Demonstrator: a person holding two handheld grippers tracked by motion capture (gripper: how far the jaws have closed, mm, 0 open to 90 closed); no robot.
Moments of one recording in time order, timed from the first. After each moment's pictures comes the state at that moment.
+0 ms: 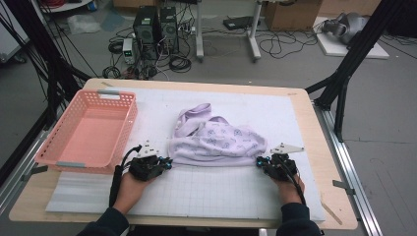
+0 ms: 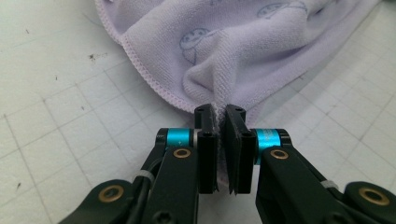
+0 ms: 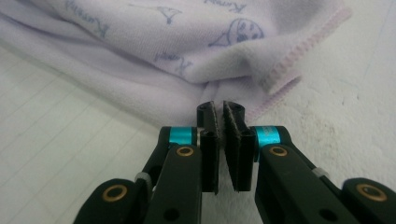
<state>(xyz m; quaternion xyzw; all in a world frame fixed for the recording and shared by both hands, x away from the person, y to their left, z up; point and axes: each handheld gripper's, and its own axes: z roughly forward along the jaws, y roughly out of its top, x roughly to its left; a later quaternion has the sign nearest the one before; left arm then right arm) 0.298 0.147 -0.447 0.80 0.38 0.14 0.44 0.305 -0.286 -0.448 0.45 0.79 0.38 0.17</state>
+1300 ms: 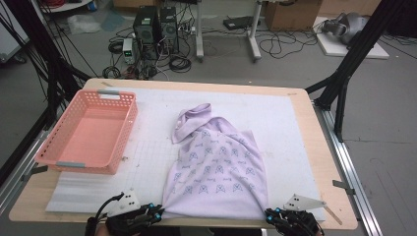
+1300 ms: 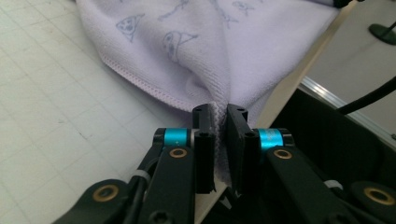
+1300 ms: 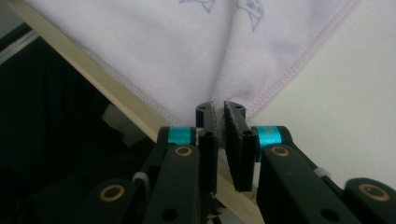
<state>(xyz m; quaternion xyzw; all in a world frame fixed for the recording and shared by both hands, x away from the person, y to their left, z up) 0.168 0.171 -0.440 0.81 0.33 0.07 0.48 0.158 -0.295 -0.434 0.41 0.83 0.36 0.10</state>
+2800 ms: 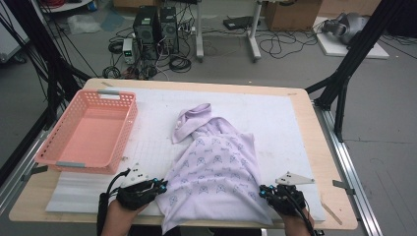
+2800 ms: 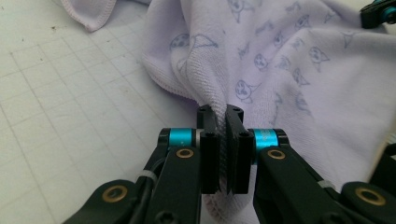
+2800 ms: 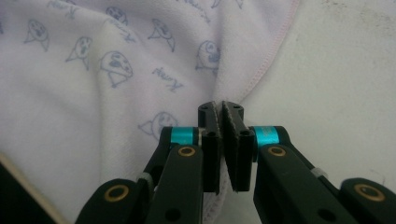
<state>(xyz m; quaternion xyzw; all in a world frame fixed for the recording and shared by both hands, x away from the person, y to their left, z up) 0.215 0.157 -0.432 0.79 0.37 0.12 0.47 0.212 -0.279 -0.437 0.47 0.79 0.37 0.14</state>
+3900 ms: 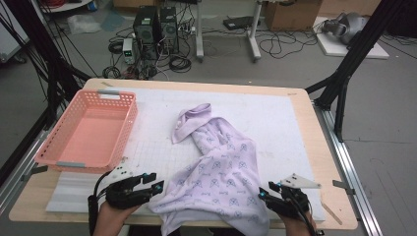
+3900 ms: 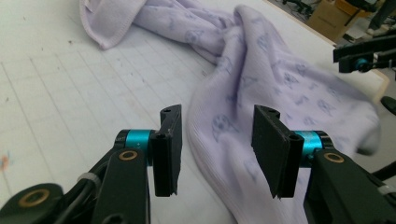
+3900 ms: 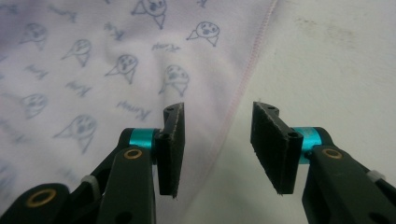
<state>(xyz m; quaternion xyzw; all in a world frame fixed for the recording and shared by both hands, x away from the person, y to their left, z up) 0.228 0.172 -0.422 0.74 0.41 0.10 0.52 0.210 -0.278 -0.433 0.48 0.77 0.38 0.17</state>
